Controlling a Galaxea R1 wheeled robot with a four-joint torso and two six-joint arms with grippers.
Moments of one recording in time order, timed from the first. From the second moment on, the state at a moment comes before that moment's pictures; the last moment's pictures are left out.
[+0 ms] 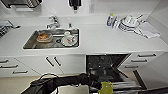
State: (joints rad) left arm 0.43 2.92 -1.69 0.43 0.60 -0.58; right arm -1.50 2.90 -2.62 -0.25 0.16 0.19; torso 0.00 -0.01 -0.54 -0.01
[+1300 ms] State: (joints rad) left arm 0.29 3.15 -2.15 0.56 0.65 -0.63; right arm -1.50 2.90 -2.61 -0.25 0.16 0.20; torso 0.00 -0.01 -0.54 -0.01
